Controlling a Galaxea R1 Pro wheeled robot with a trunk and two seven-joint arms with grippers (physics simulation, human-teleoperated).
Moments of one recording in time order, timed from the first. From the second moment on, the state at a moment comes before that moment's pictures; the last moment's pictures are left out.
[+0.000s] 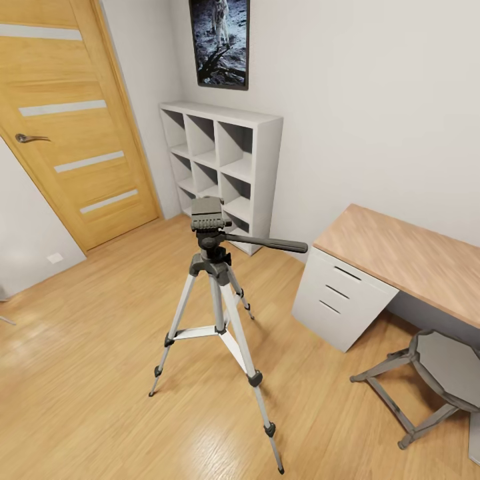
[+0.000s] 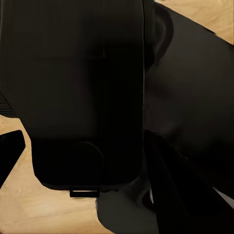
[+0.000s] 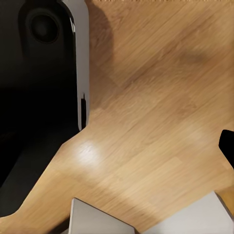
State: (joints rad) left arm -0.07 0.02 -0.31 -0.06 0.81 -0.22 -0.04; right arm -0.23 -0.15 -0.08 0.03 0.14 -0.06 0.04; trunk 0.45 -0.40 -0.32
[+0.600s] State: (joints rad) left arm -0.07 0.04 -0.32 -0.07 0.80 -0.22 -0.04; right arm -0.23 -0.15 -0.08 0.03 0.14 -0.06 0.04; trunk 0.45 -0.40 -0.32
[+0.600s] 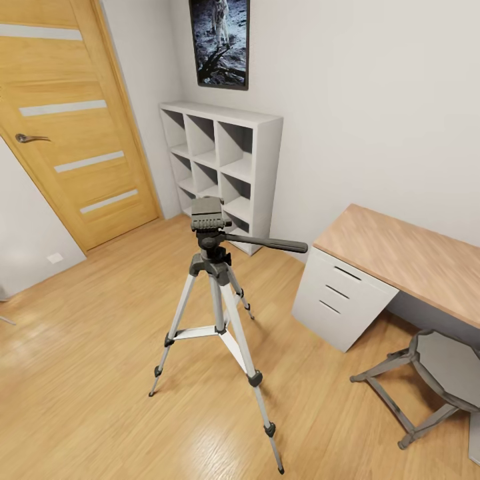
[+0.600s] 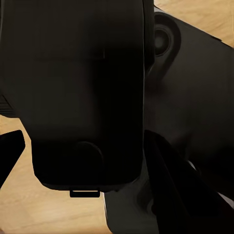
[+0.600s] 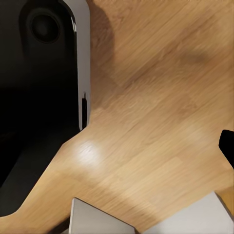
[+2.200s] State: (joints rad) left arm -0.07 0.04 -0.32 -0.07 0.81 -0.22 -0.04; right arm -0.23 -0.15 -0.08 0.02 0.14 -0.07 0.04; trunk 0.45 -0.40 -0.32
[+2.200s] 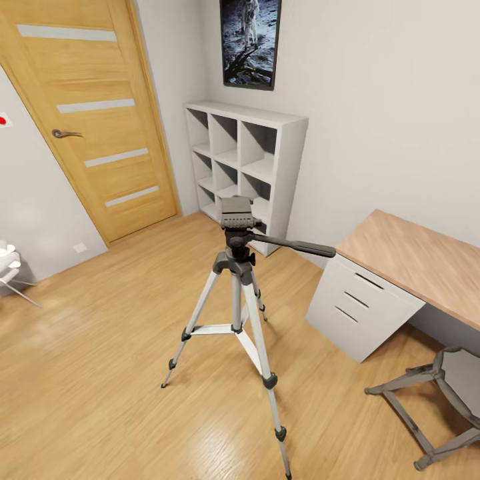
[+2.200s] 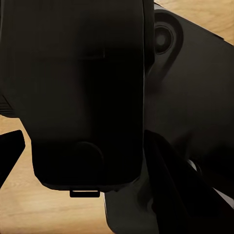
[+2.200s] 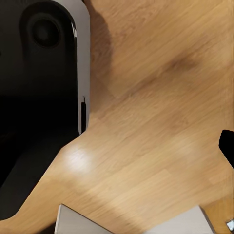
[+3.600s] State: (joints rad) left arm -0.07 0.04 -0.32 -0.07 0.80 -0.21 -0.04; right arm -0.70 0.01 -0.08 -0.59 0.14 0.28 0.05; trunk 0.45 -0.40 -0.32
